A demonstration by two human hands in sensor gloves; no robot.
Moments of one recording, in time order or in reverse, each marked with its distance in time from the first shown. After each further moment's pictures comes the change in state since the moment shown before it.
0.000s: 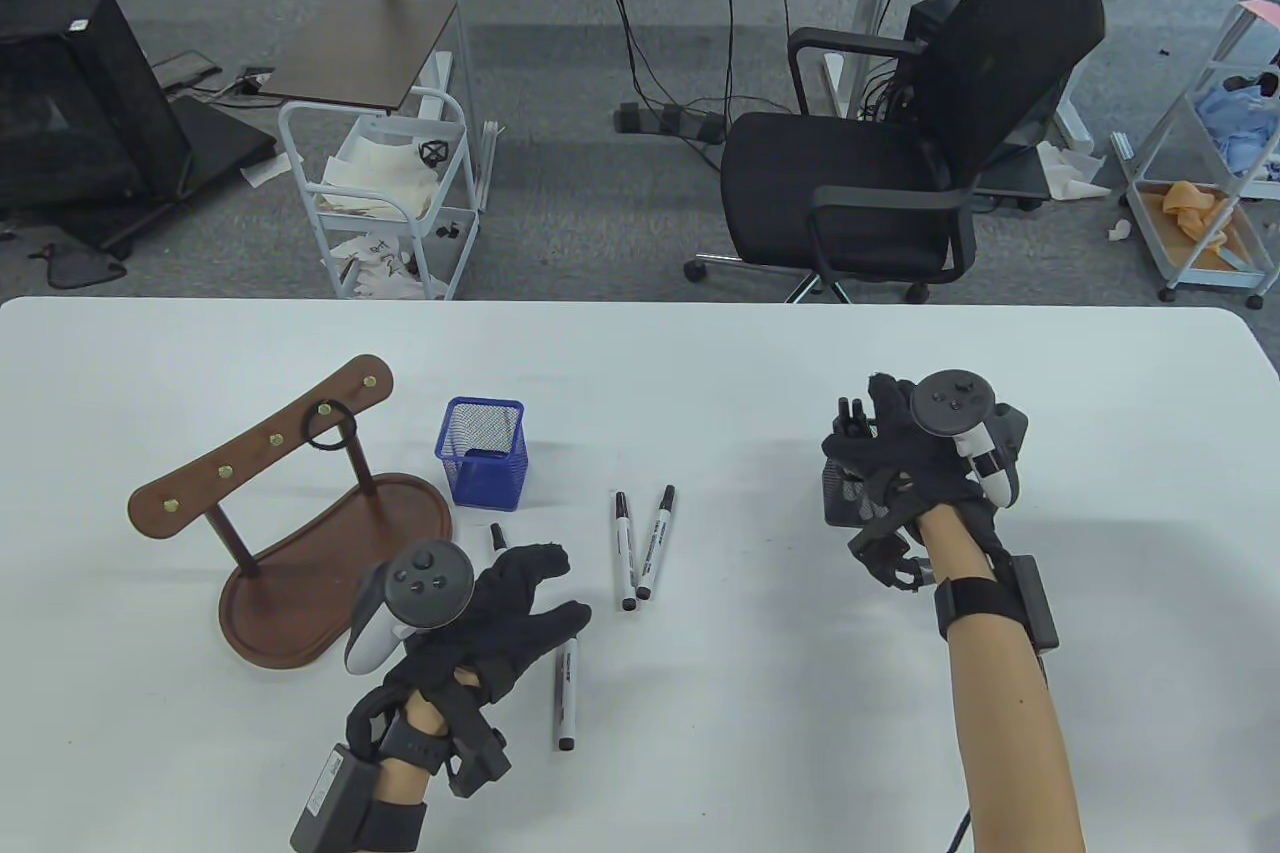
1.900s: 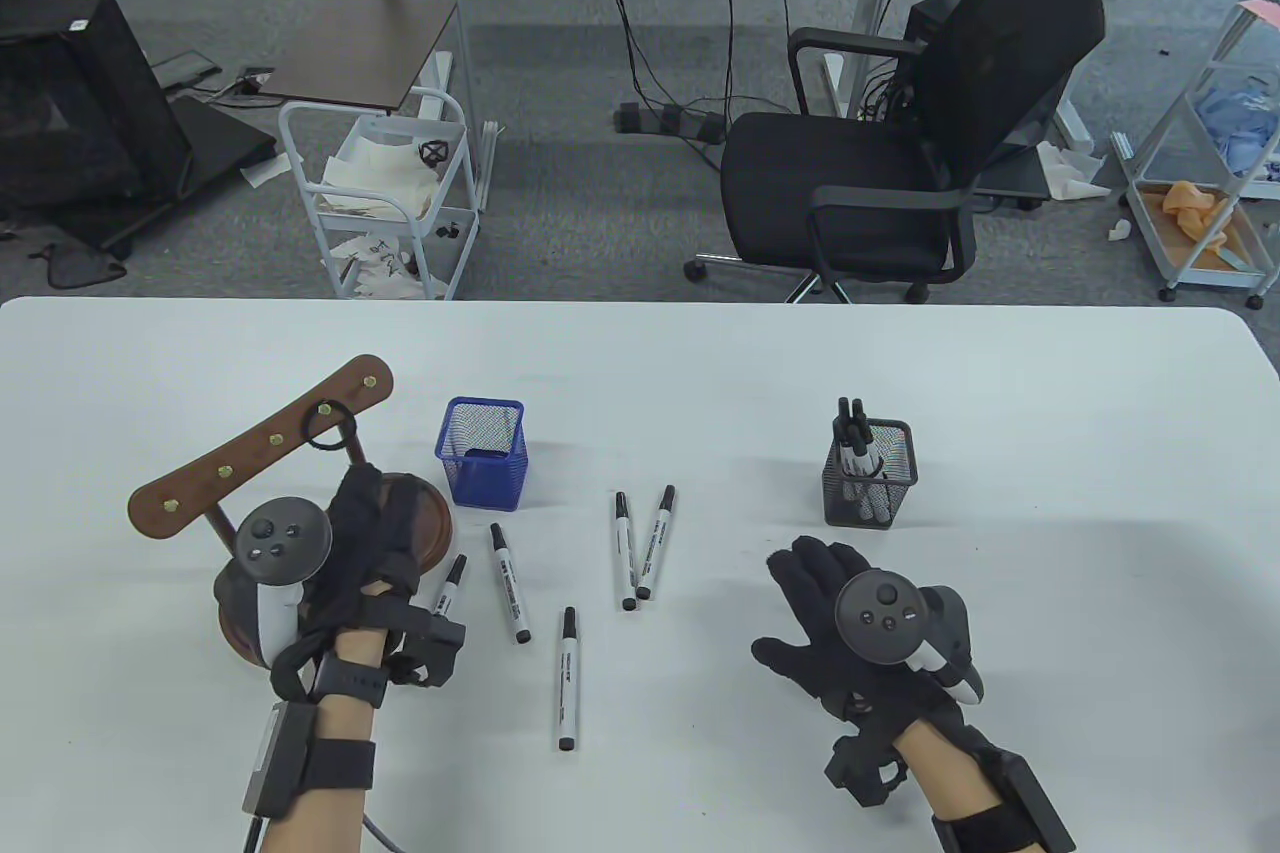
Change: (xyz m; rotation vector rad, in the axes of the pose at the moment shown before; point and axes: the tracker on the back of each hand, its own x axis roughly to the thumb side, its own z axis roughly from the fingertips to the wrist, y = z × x) left_hand -0.039 0.096 0.033 0.692 0.411 0.140; right_hand -0.001 0.089 0.155 0.130 -0.413 0.194
